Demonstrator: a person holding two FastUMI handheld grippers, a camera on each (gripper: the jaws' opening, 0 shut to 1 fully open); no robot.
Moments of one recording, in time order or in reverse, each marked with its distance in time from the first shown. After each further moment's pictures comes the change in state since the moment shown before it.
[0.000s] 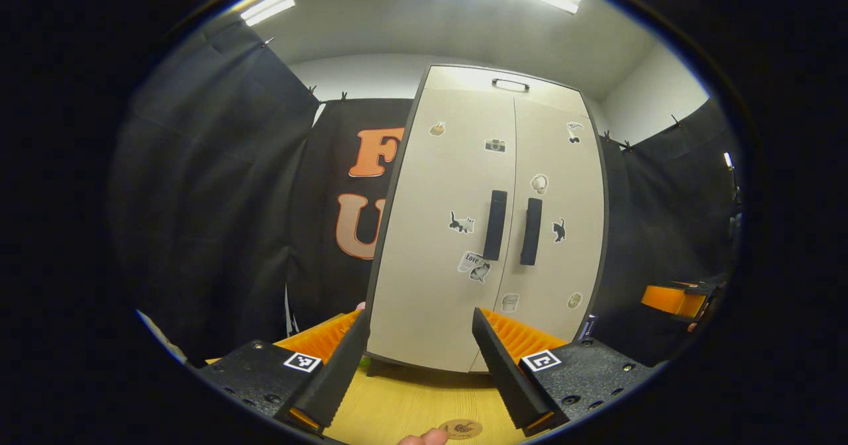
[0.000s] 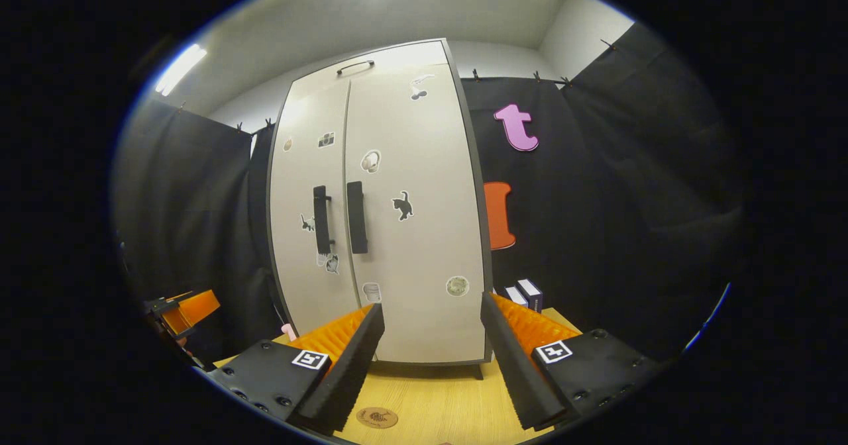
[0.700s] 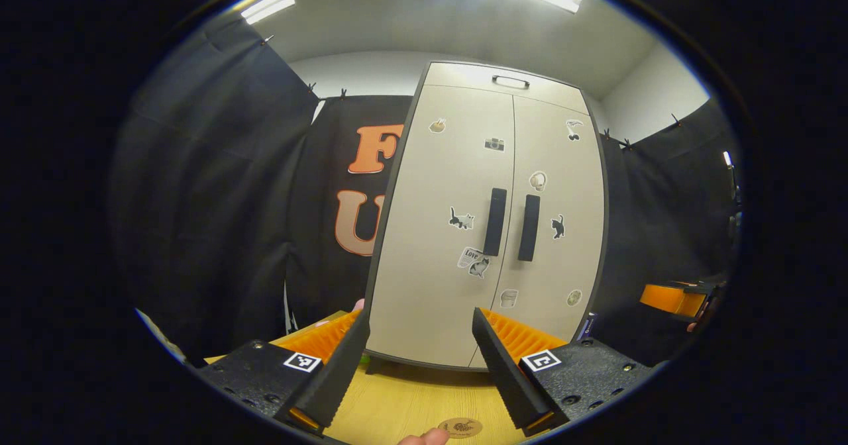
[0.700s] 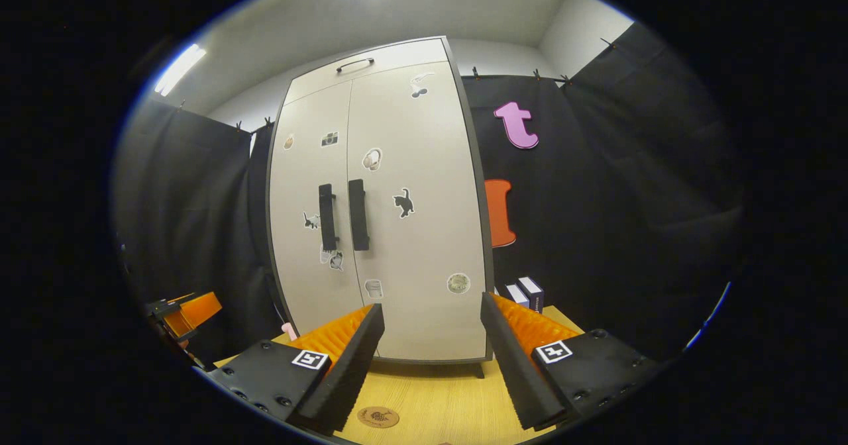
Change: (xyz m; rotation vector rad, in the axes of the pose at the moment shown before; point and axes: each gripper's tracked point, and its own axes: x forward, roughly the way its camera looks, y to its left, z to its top) left arm 0.002 0.001 -0.006 0.000 0.012 -0.003; right arm 0.004 0.003 -0.005 0.003 0.009 0.001
